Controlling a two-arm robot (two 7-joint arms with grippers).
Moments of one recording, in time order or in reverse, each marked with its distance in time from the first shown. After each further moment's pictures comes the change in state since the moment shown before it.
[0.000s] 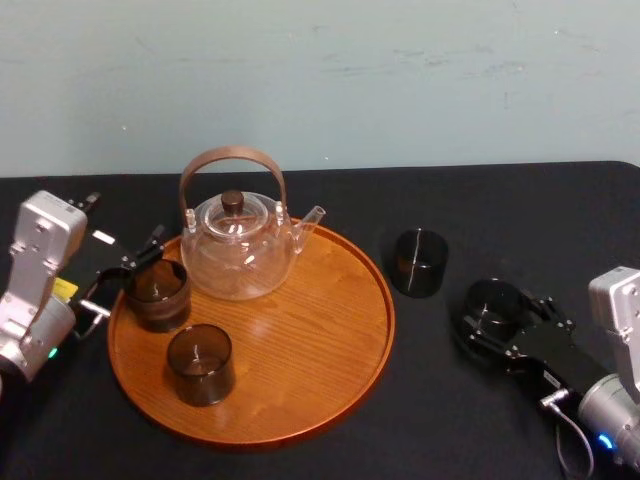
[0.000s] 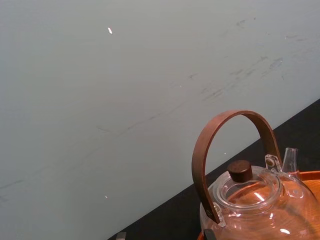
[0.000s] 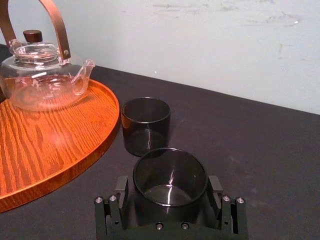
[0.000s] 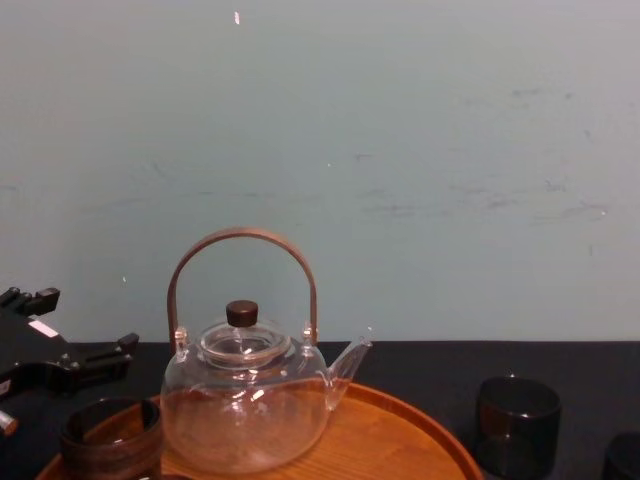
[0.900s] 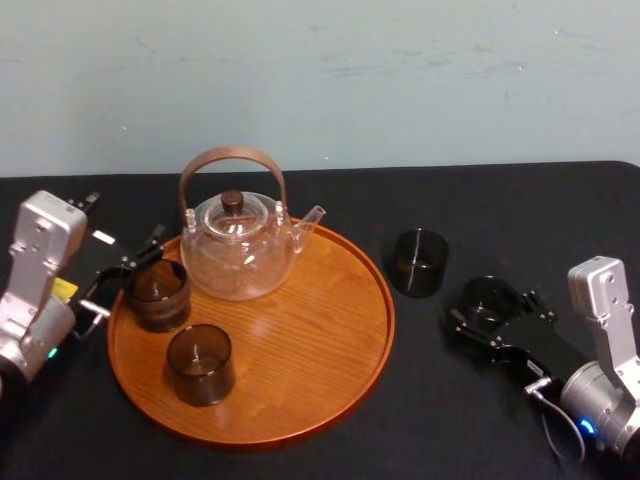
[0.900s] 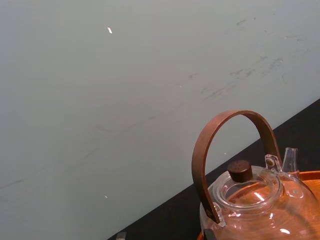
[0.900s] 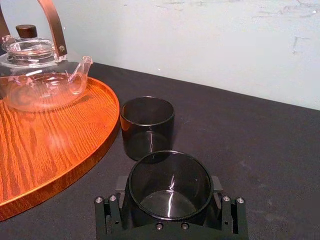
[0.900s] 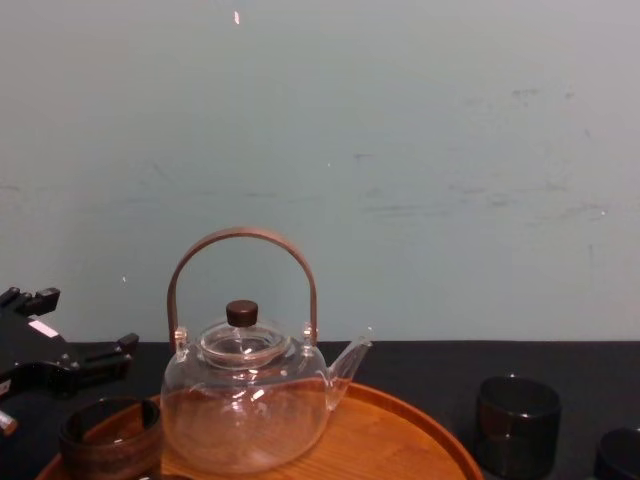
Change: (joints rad) left arm 0.000 0.000 0.000 0.000 0.000 0.000 0.000; right arm 0.083 -0.061 0.003 0.103 -0.037 0.006 0.057
